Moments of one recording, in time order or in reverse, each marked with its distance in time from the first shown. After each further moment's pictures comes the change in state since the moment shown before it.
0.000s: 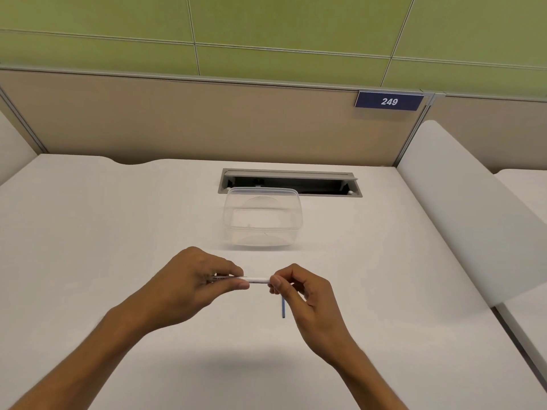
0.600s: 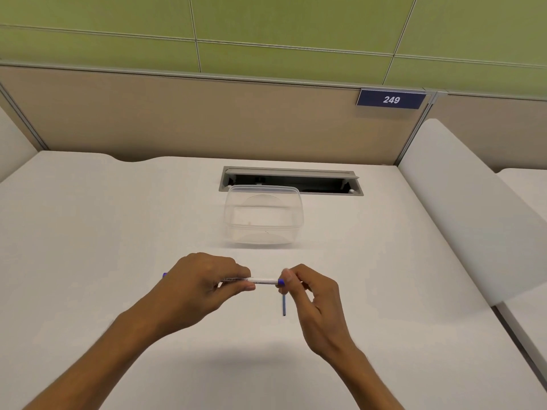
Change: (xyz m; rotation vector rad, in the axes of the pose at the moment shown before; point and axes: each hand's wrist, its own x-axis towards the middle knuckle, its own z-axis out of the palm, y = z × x) left_hand -0.003 0.004 0.009 0.183 0.018 0.089; right_hand -0.002 0.005 0.002 -0.101 0.130 -0.076
